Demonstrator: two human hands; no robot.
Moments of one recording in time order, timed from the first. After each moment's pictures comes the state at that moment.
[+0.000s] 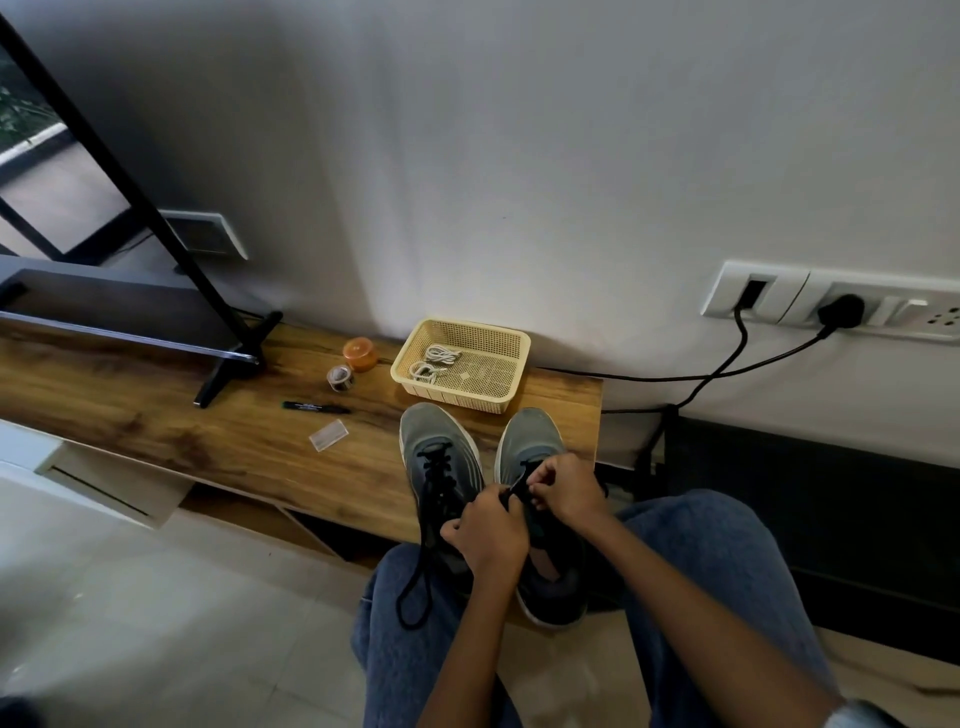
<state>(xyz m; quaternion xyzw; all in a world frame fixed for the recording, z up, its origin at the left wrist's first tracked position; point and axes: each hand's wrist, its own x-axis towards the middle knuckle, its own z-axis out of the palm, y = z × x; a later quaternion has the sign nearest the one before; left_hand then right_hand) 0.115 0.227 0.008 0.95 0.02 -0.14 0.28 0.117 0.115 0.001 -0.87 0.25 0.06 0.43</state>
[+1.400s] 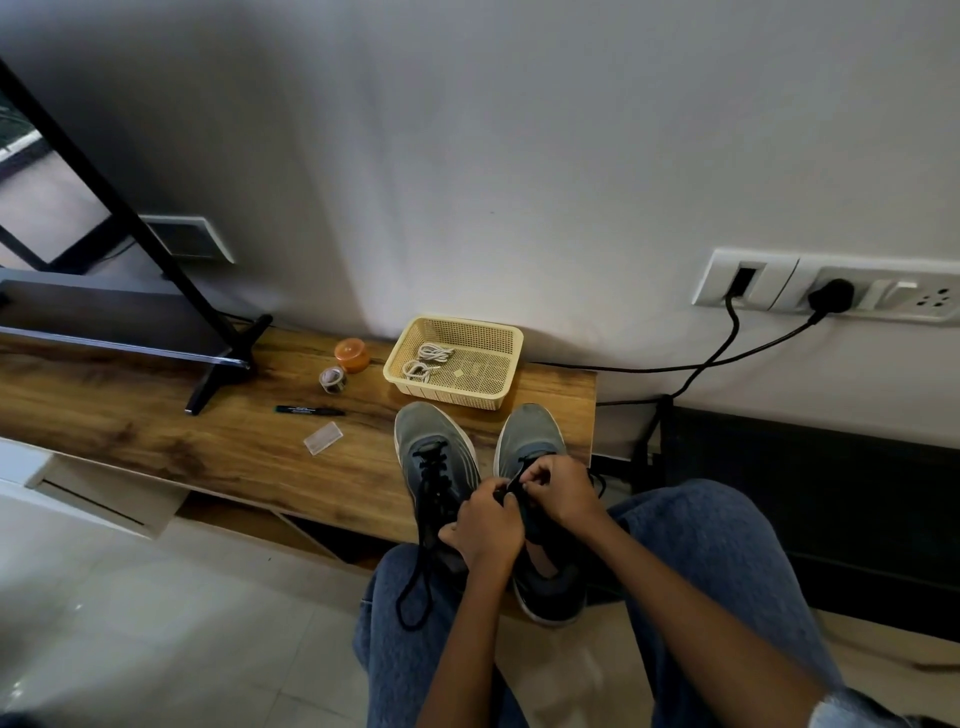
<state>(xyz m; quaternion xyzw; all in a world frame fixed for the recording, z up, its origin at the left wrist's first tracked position) 0.120 0.228 0.006 0.93 0.04 -0.18 0.33 0.117 0.116 -0.015 -0.87 0.23 0.04 0.44</state>
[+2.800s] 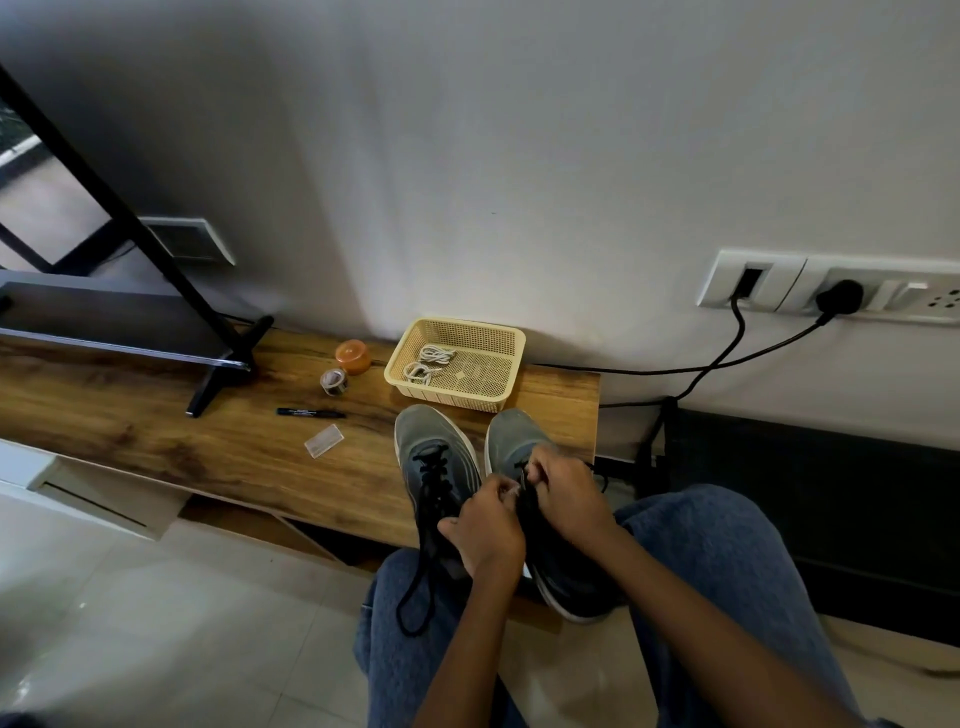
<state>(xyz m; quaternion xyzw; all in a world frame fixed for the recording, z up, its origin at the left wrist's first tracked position) 0.120 0.226 0.001 0.94 0.00 -0.11 0.32 0.107 0.119 0.005 -0.93 0.14 -0.04 0.35</state>
